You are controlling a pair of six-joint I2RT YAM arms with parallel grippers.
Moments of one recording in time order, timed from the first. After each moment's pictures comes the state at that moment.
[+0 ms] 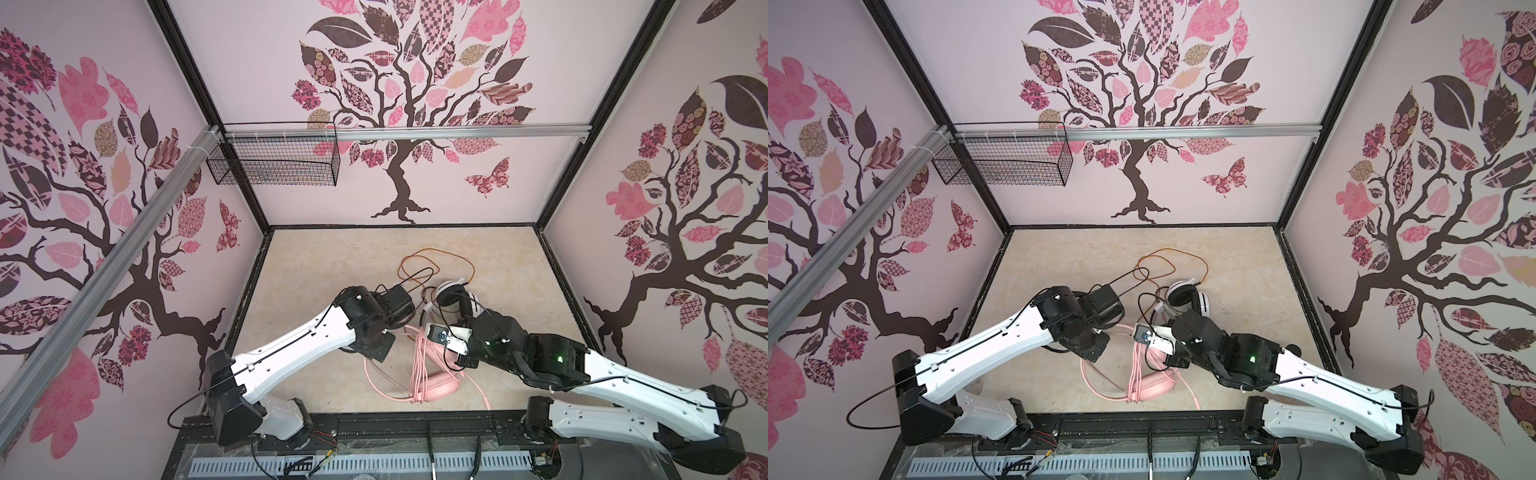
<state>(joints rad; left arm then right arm) -0.98 1.41 1.38 -1.44 -0.12 -0.42 1.13 0.89 0.93 -0.62 0.25 -0.48</state>
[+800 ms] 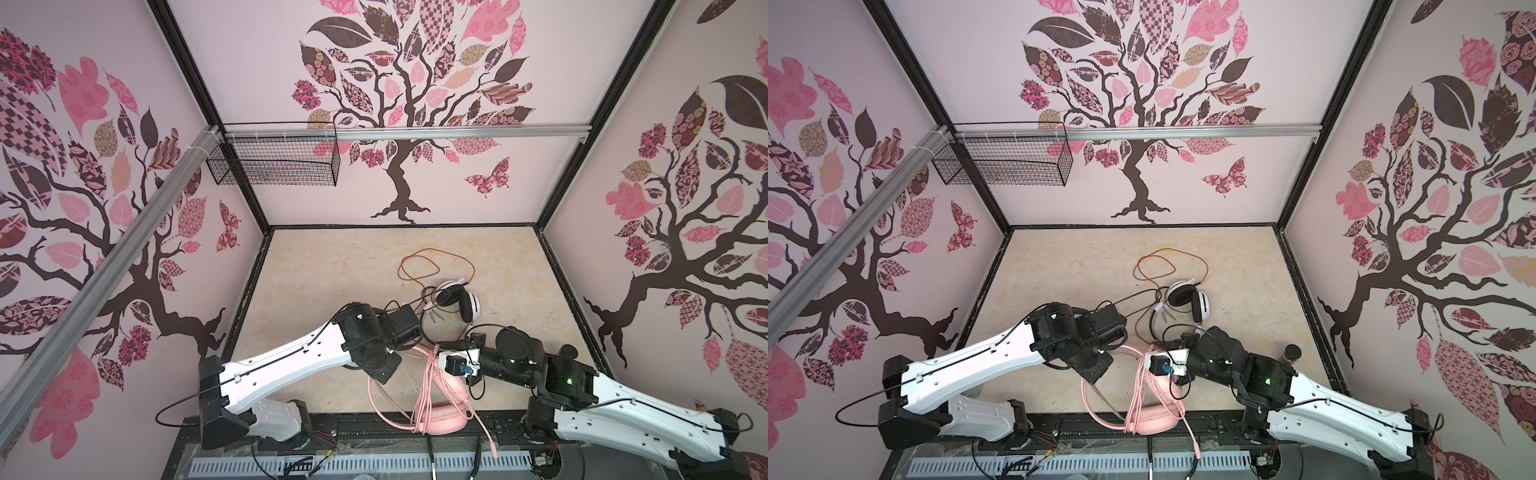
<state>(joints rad) -1.14 1.37 1.38 -1.46 -0.08 -0.42 1.10 0.66 0.63 -0.32 0.02 -0.66</state>
